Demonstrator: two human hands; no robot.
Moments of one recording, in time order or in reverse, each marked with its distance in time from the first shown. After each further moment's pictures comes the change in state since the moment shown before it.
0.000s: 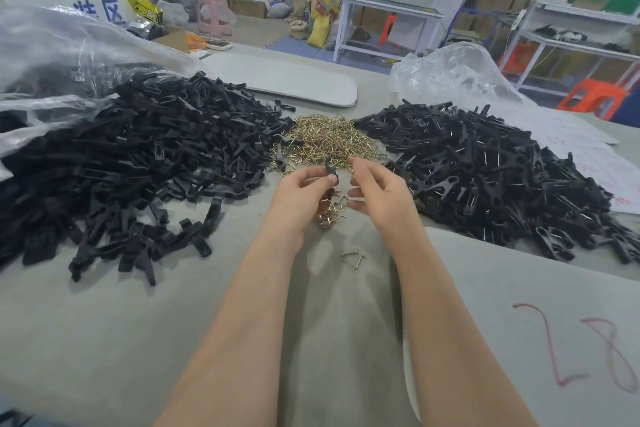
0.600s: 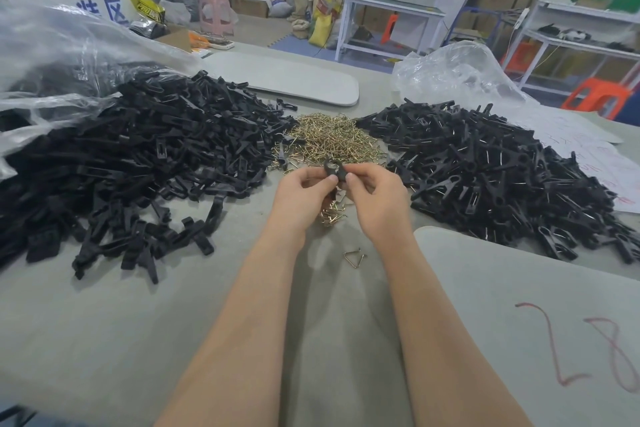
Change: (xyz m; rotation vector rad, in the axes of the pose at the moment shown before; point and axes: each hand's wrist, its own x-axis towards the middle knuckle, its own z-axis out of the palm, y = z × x) left_hand 0.003 -0.005 -0.002 0.055 0.017 0.074; right_hand -0.001 0.007 0.010 -0.186 0.082 -0.151
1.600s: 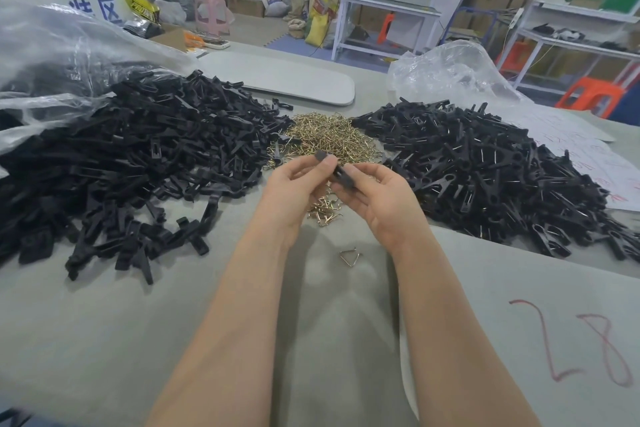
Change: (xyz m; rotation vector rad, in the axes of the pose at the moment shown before) left_hand -0.006 0.012 -0.006 -0.289 -0.146 -0.016; right_hand 0.001 -0.019 -0.015 0.619 -0.115 0.426
